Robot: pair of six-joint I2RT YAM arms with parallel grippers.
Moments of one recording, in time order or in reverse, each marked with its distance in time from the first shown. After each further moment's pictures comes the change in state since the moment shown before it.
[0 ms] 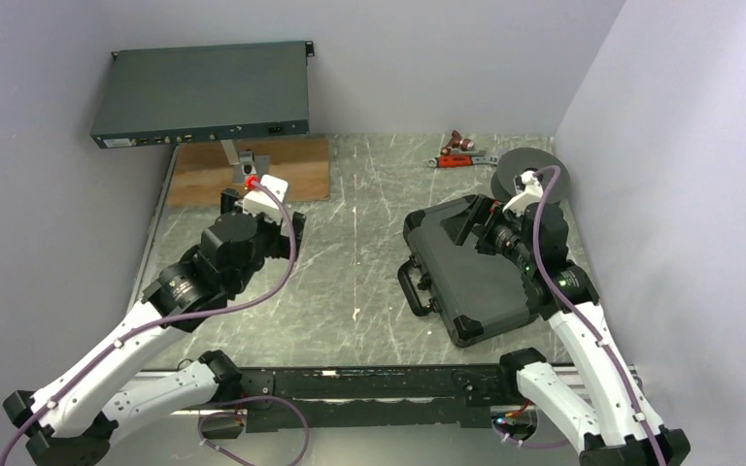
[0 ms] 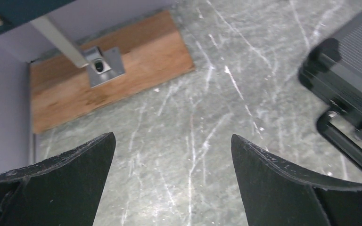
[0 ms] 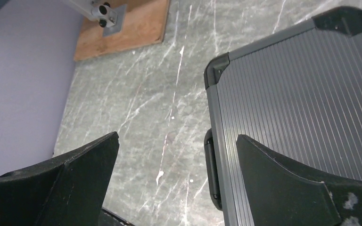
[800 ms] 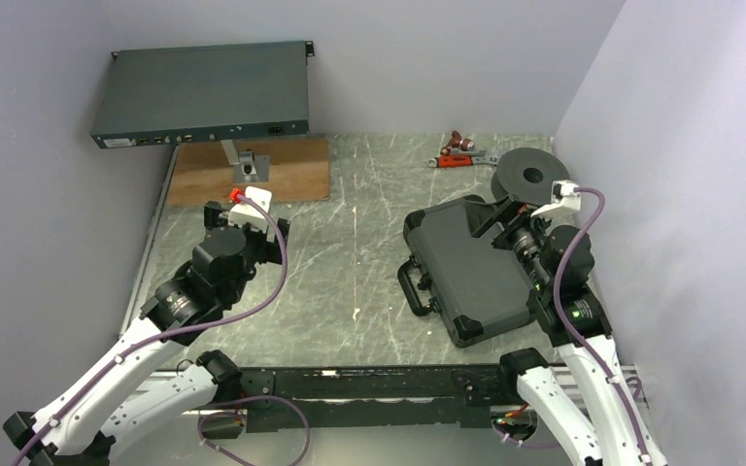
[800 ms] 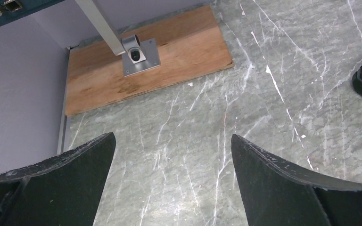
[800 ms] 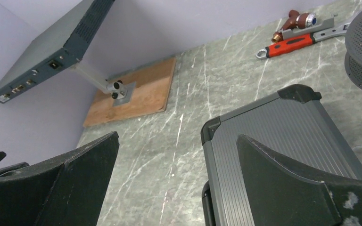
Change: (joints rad) left arm 0.070 -0.121 -0.166 0.105 -0.116 0.077; right arm 0.000 -0.182 -0.055 0.184 0.197 0.015
